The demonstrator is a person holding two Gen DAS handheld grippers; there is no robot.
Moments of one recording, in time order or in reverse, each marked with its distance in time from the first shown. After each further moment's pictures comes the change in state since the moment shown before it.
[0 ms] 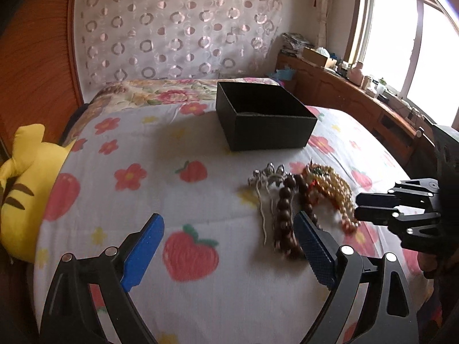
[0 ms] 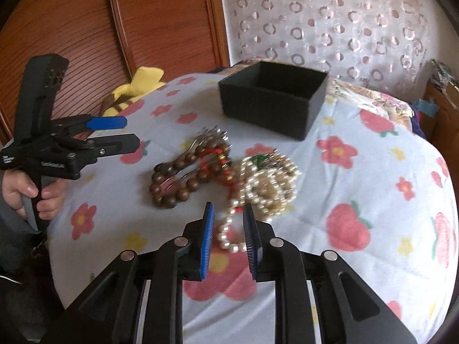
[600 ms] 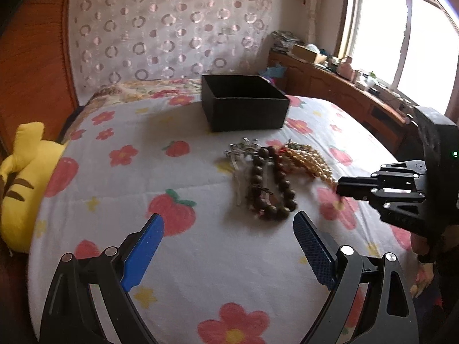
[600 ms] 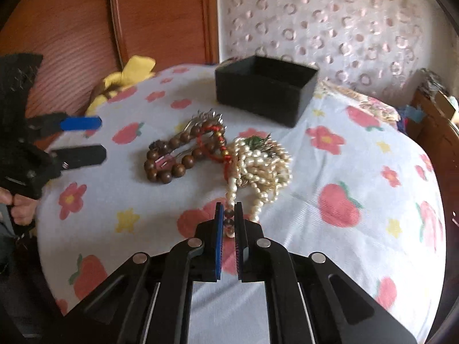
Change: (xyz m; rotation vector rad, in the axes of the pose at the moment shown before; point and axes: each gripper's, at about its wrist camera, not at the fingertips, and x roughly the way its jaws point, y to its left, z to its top) left arm -0.024 -0.022 -0.030 0.032 0.000 -0.038; right arm -0.018 0.010 -0.025 -0.023 -0.016 -0.097
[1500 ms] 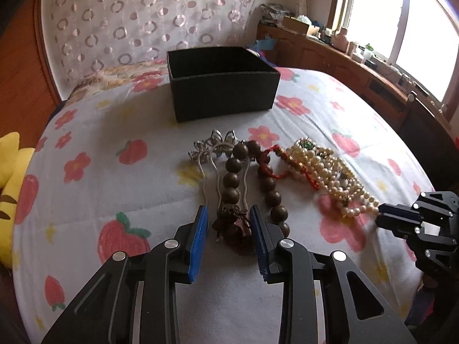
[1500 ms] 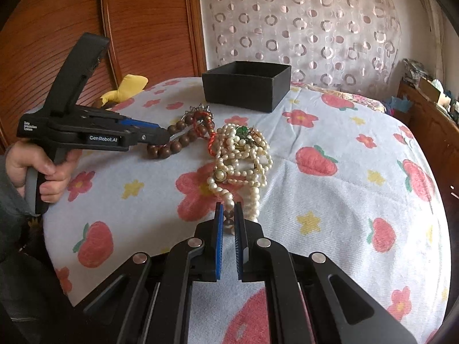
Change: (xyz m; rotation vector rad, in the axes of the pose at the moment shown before) left arm 0.060 -0.028 0.021 0.065 0.136 -0.009; right arm -0.022 -0.007 -0.045 0.068 -0.078 -0.029
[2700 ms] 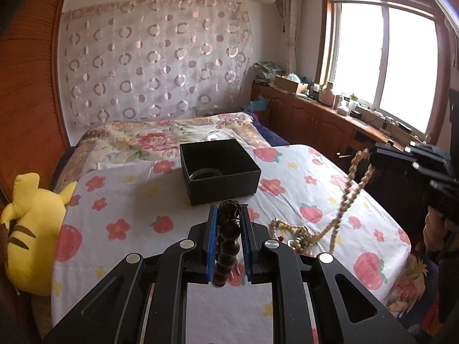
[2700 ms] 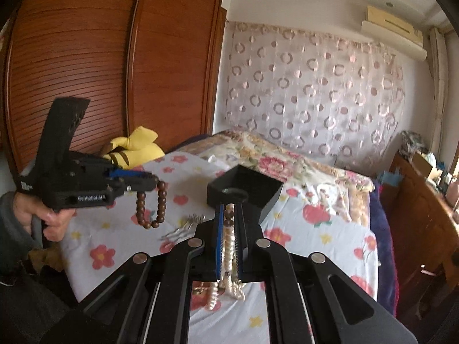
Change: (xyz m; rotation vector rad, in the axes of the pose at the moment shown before) left arm -0.109 0.004 0.026 0.001 -0.309 -0.022; right arm -0.096 0.018 0.108 -0.189 -0.262 -0.046
